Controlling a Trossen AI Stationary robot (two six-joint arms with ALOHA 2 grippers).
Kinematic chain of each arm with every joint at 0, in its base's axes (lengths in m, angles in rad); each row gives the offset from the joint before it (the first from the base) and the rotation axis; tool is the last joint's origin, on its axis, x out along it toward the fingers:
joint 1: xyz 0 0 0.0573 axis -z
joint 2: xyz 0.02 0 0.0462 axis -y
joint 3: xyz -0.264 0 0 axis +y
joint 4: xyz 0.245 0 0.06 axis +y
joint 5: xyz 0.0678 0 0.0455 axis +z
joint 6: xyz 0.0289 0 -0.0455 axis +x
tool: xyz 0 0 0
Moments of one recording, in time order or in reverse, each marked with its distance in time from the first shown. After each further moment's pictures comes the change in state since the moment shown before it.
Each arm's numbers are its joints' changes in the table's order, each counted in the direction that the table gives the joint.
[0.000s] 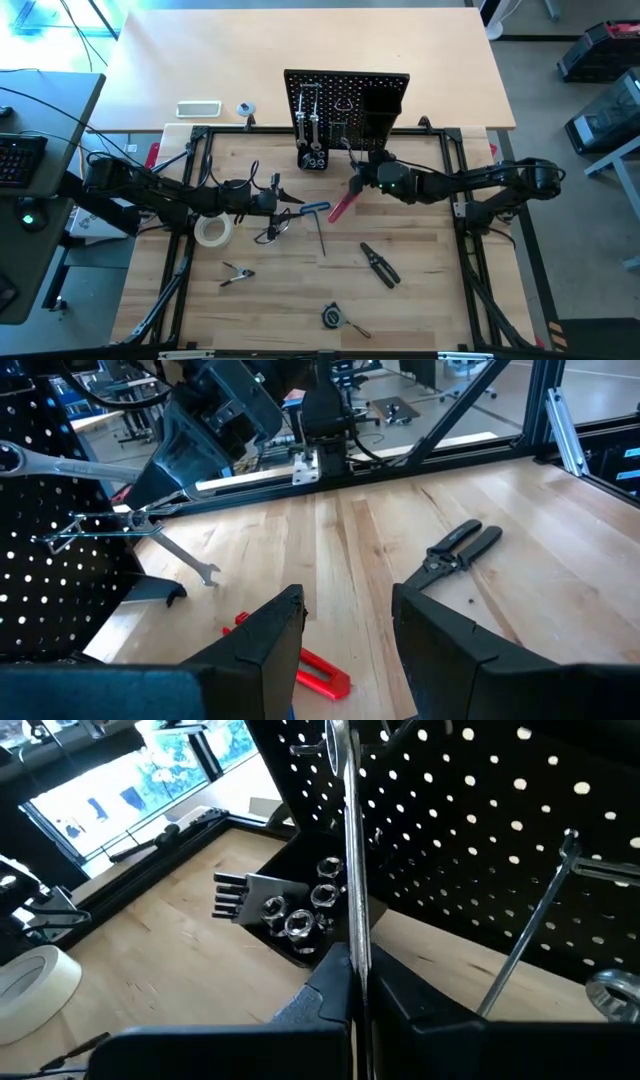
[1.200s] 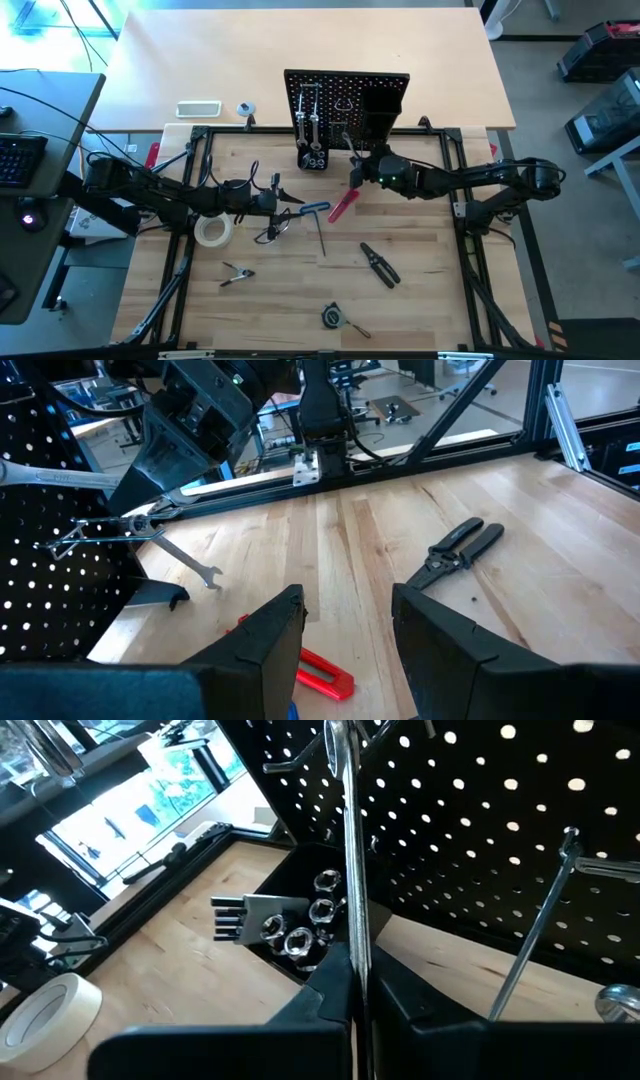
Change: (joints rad) left arm 0.000 0.000 0.000 -0.002 0.000 0.021; right arm 0.058 0.000 0.000 -0.025 0.073 0.058
